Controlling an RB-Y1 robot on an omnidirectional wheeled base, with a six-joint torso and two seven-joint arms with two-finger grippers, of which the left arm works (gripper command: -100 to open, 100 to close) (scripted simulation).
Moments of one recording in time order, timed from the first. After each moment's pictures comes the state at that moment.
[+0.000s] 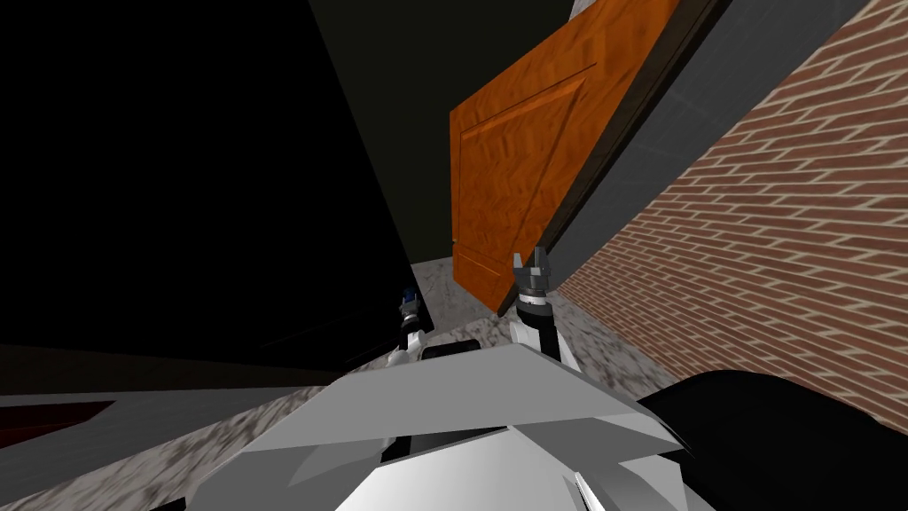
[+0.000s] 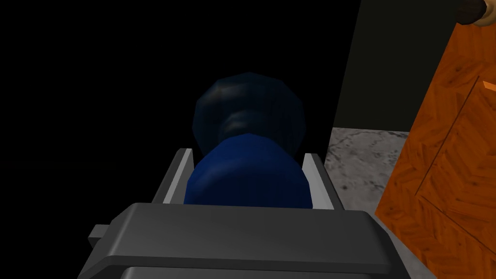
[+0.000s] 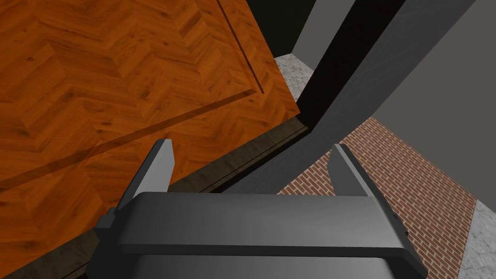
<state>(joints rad) -0.19 0.00 -0.15 -0.58 0.65 -0.91 1.13</state>
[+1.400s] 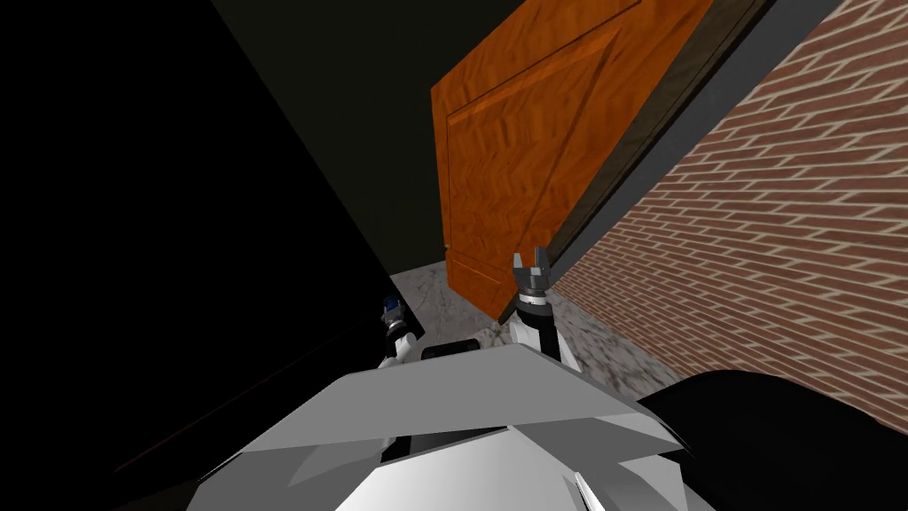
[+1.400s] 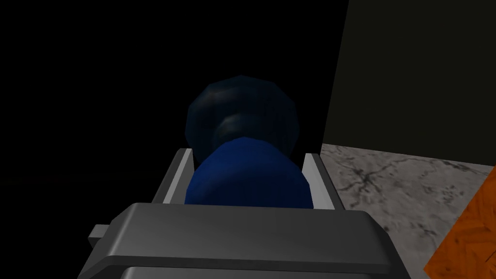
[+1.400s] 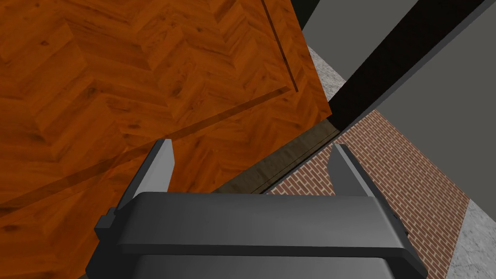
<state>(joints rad) -0.11 0.04 -0.02 -0.68 0.76 -0.93 1.06</state>
